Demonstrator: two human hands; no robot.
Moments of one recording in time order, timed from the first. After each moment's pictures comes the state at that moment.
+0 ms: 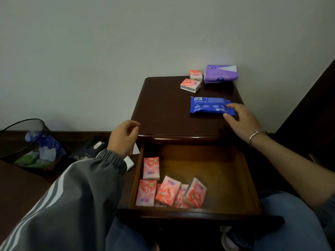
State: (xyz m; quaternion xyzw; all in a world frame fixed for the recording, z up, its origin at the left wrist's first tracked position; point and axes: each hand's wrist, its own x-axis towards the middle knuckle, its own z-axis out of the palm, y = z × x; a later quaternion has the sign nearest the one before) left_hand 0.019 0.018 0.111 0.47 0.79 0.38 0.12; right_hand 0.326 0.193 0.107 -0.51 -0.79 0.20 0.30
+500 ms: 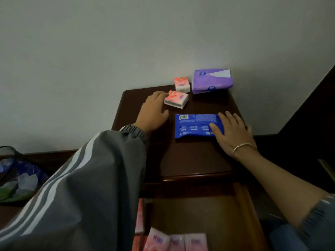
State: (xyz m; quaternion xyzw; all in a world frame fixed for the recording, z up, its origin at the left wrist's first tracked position) left_hand 0.048 0.265 0.124 0.68 0.70 0.20 0.04; right_hand 0.302 0.288 0.057 -0.62 -0.77 0.11 0.10
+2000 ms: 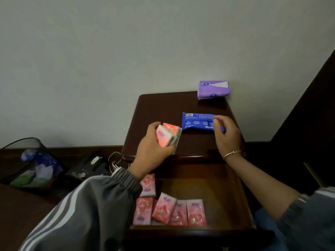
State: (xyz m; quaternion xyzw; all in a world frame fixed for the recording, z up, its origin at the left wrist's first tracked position) left_hand 0.094 0.065 0.155 0.52 0.72 0.40 0.22; right_hand 0.290 0.188 0.115 -0.47 -0.67 0.24 0.52
